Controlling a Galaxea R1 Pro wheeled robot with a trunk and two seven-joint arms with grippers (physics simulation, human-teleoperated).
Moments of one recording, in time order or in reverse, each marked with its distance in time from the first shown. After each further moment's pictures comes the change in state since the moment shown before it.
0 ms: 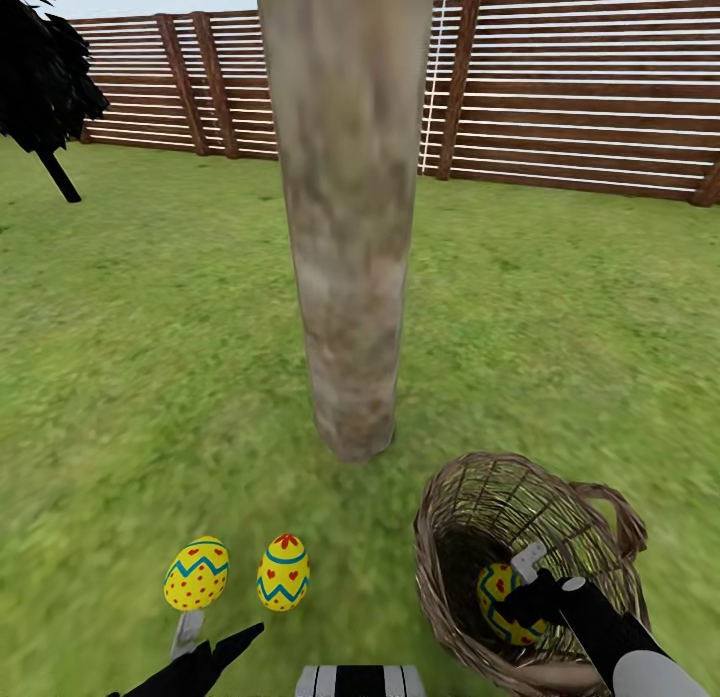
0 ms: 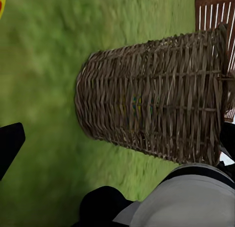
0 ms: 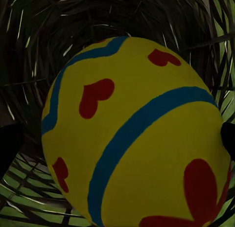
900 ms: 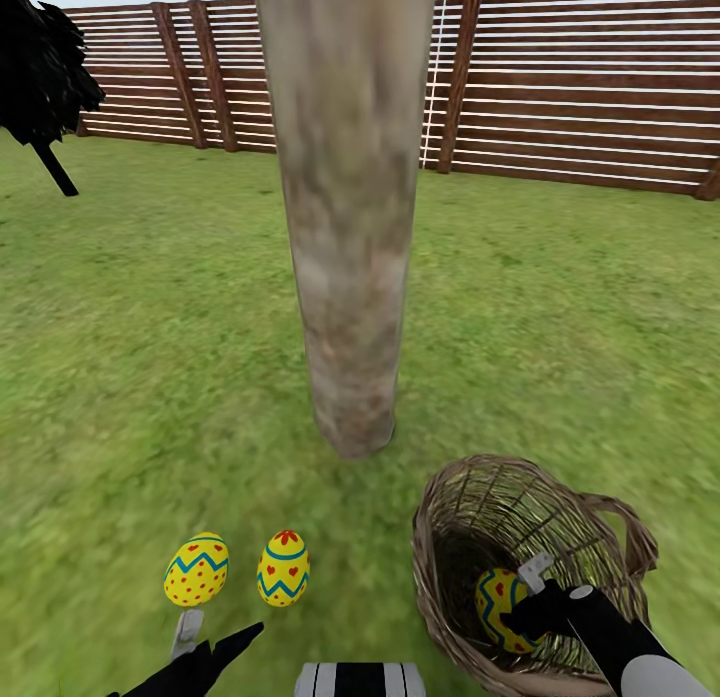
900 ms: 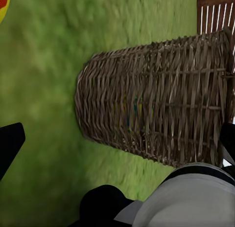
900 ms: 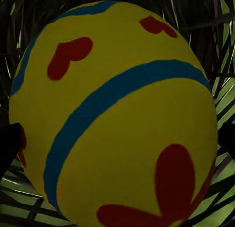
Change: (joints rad) left arm 0.000 0.000 0.001 0.000 0.003 0.001 -0.001; right arm -0.001 -0.021 -0.001 0.047 -0.007 0.000 0.003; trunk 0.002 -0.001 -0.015
